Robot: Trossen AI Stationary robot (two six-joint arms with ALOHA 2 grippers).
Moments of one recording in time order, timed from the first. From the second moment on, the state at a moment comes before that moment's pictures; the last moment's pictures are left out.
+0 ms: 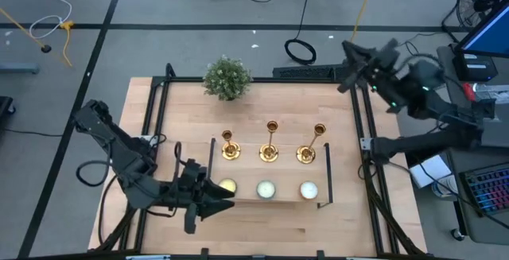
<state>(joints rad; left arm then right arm) -0.74 1.42 1.40 -0.04 -0.67 -0.85 -0.15 0.91 1.25 -0.07 0.63 -0.24</state>
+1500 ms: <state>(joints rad) -0.72 1.42 1.40 -0.05 -0.71 -0.89 -0.88 1.51 1.25 0.34 -1.57 0.20</state>
